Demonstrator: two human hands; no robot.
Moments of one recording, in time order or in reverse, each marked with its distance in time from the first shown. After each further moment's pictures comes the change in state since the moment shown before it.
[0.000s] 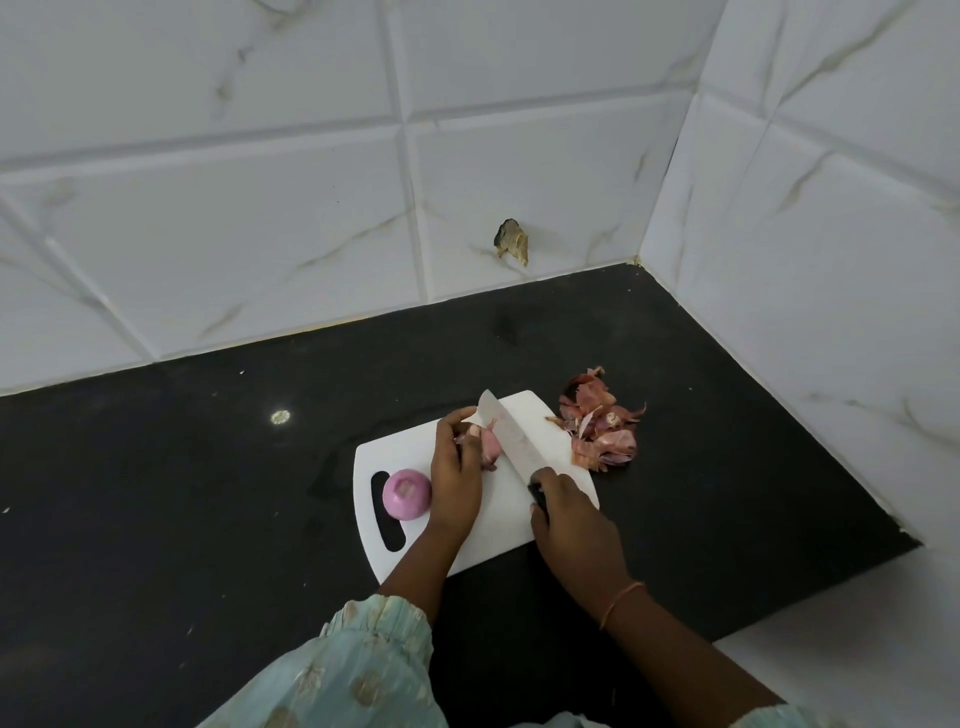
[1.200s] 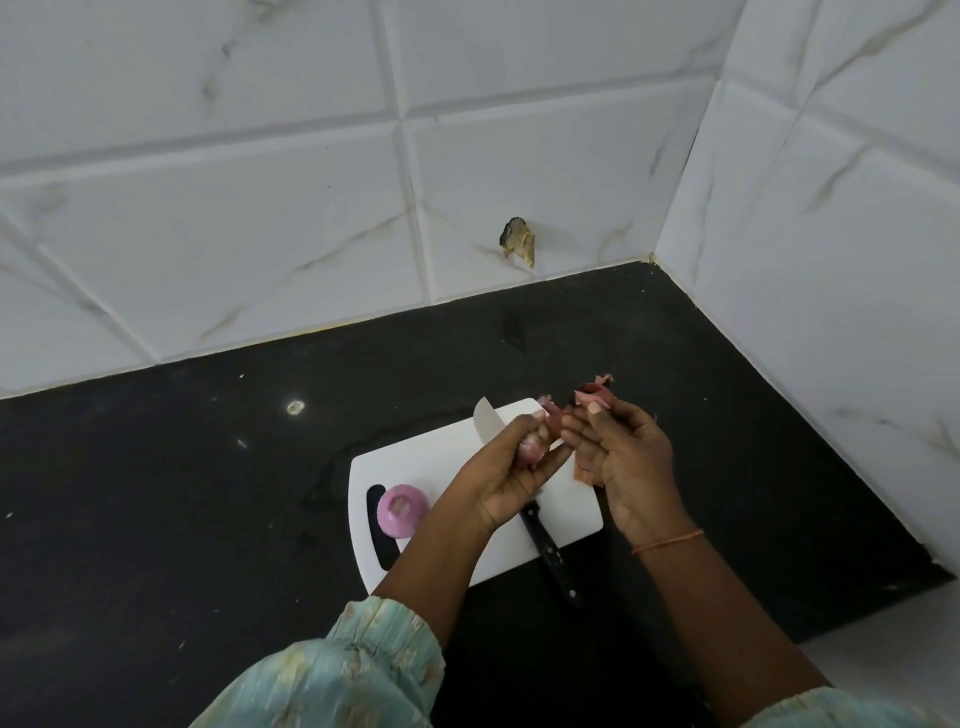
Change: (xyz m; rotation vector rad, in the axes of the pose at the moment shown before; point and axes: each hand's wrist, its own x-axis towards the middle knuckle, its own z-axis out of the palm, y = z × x) left_hand 0.019 0.072 0.037 -0.898 -0.344 -0.831; right_hand 0.066 0.003 -0.075 1.589 0.228 0.388
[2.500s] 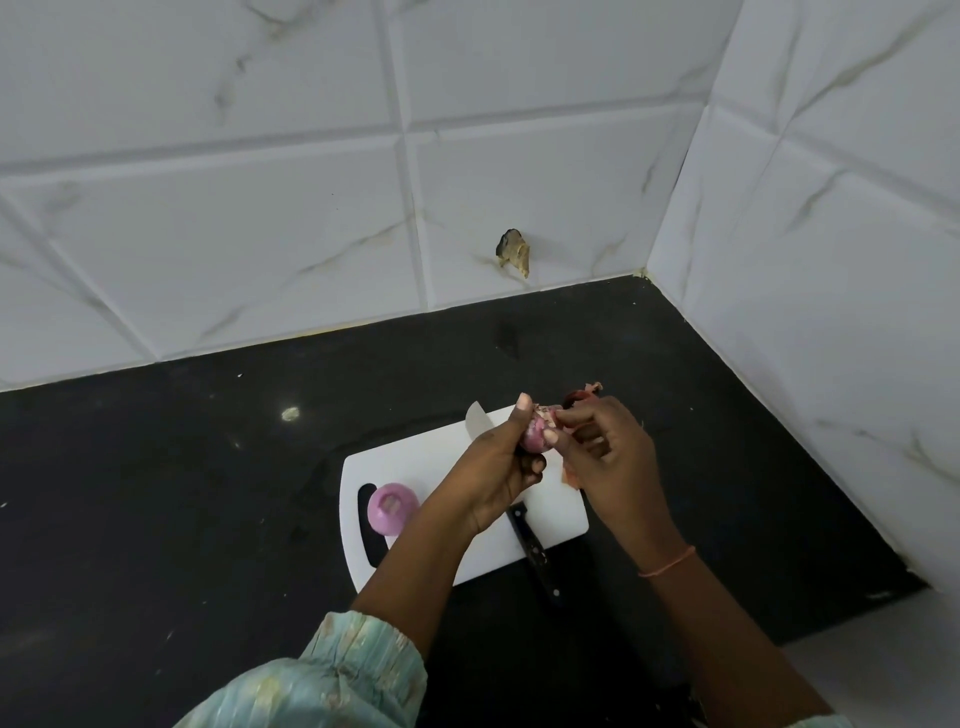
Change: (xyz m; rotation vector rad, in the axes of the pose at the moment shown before) left_hand -0.029 0.000 0.019 0.473 0.008 0.167; right_hand -0.016 -0.010 -0.010 -0.844 -0.250 -0.729
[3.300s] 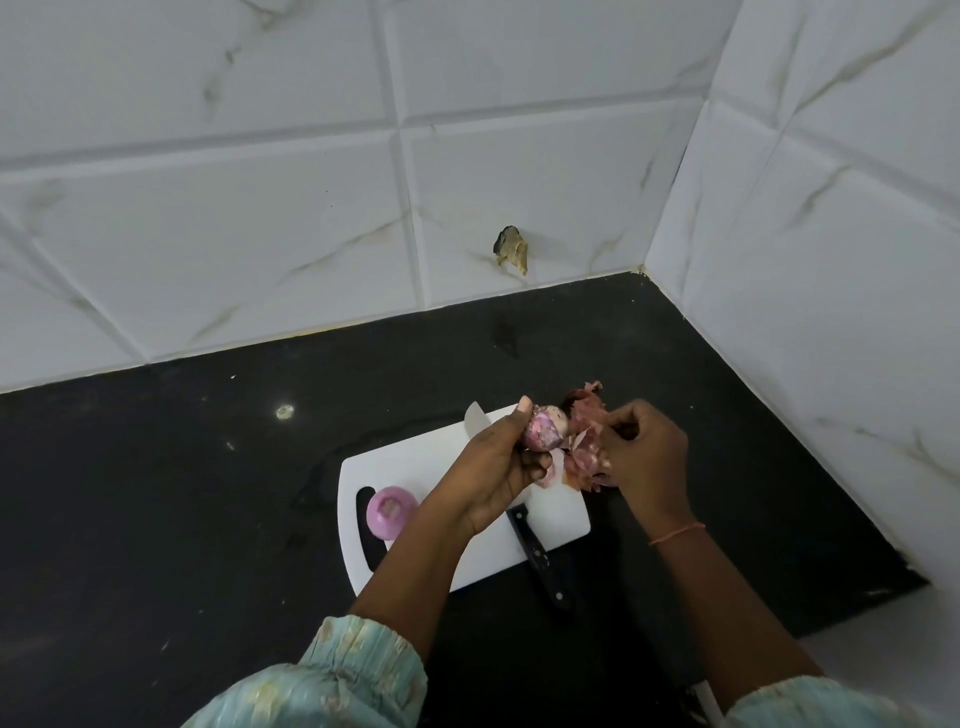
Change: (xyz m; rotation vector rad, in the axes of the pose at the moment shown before) left_hand 0.003 0.004 -0.005 -0.092 -0.027 -0.038; right_hand 0.014 0.032 -0.011 -0.284 0.141 0.324
